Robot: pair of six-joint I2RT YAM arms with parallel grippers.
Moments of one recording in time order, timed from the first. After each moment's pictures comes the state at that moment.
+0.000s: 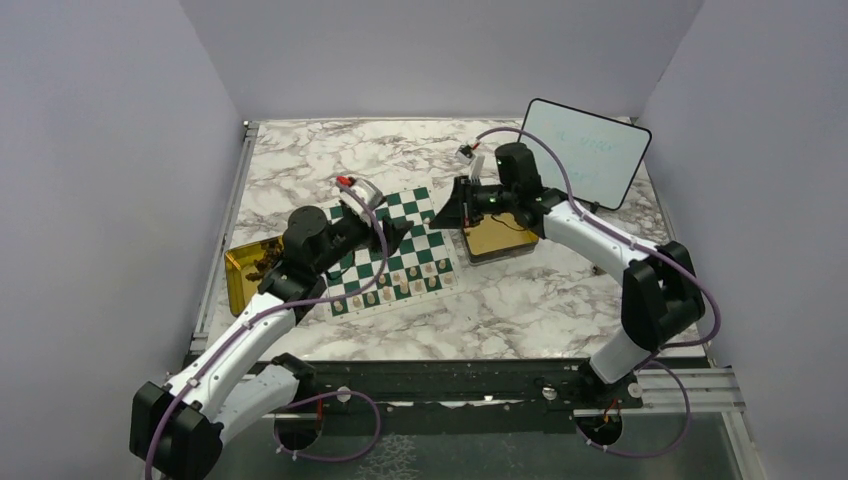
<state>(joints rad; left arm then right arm) -0.48 0.91 0.65 0.20 0.37 0.18 0.52 1.66 1.22 -0.14 -0.82 0.40</state>
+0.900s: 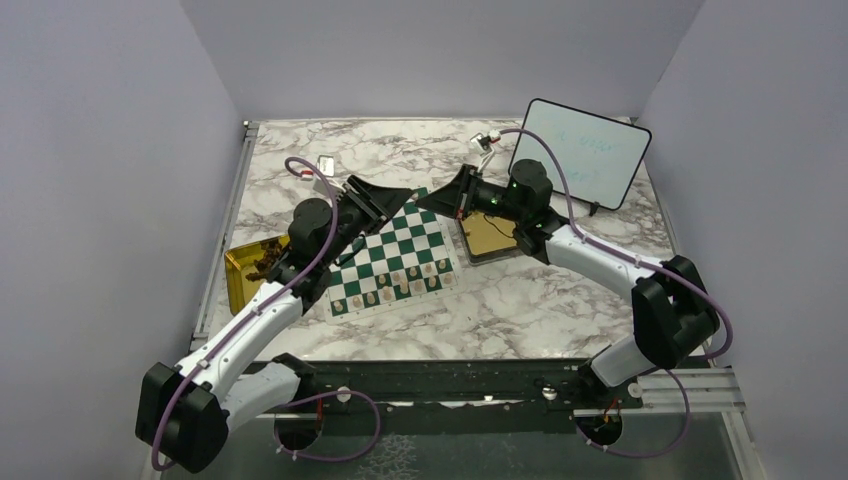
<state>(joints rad) -0.48 1.00 0.69 0.30 0.14 -1.10 0.58 1.53 0.98 0.57 -0.64 0.85</state>
